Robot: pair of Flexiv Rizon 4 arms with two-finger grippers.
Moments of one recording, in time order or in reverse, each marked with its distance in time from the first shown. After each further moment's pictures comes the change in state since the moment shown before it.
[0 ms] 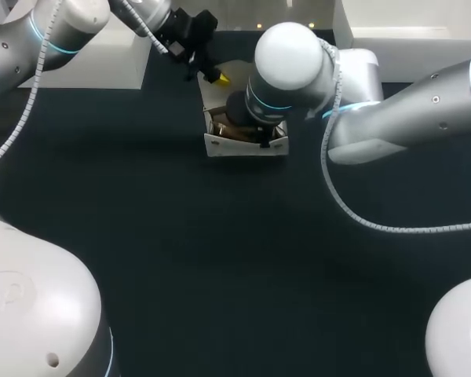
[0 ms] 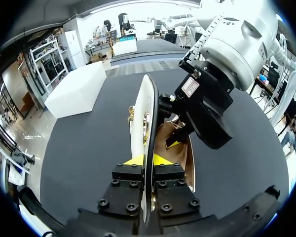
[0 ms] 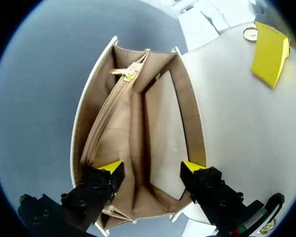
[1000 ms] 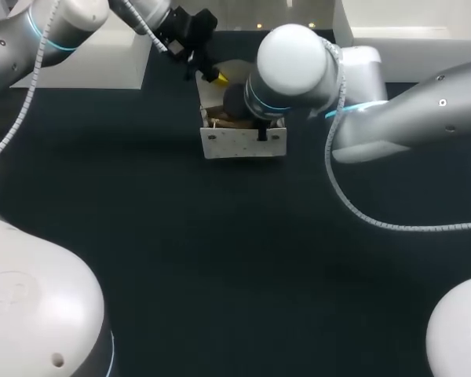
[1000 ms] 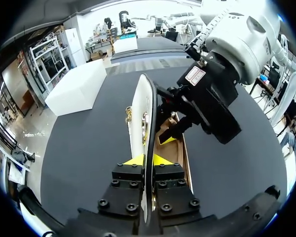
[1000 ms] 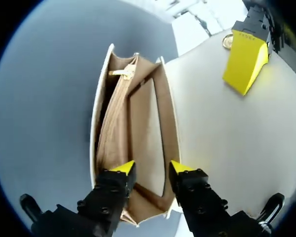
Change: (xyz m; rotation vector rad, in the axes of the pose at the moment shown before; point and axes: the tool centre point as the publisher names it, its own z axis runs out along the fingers) left arm 0.003 -0.001 -0.006 -0.025 -0.001 -0.010; right arm -0.021 0.010 -0.022 -0.026 -0.087 0.001
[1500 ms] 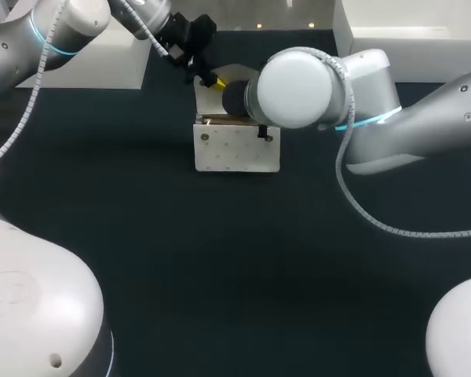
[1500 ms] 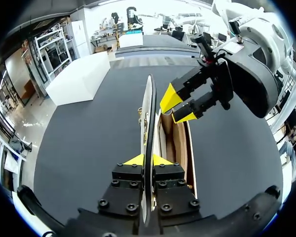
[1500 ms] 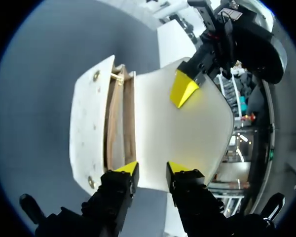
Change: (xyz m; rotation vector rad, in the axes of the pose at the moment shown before) left arm -0.002 0.018 0.010 -0.016 -0.001 -0.076; right arm -0.014 0.004 -0.054 0.002 -0.163 0.009
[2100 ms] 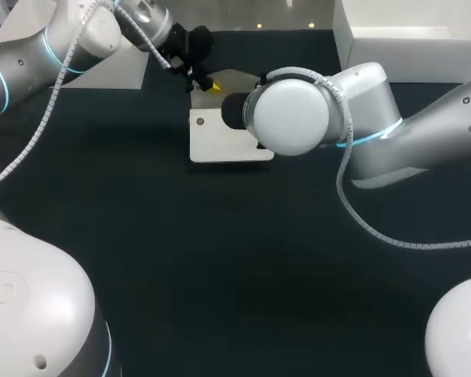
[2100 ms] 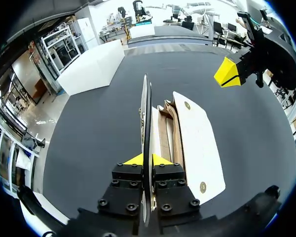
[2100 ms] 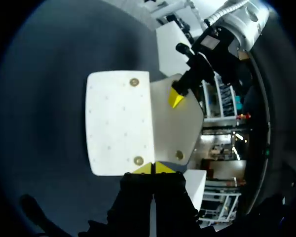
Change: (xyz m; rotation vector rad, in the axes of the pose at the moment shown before) left arm -0.050 0.045 0.023 -0.074 -0.145 0.021; right arm 0.019 0.001 -0.010 0.009 -0.039 0.008
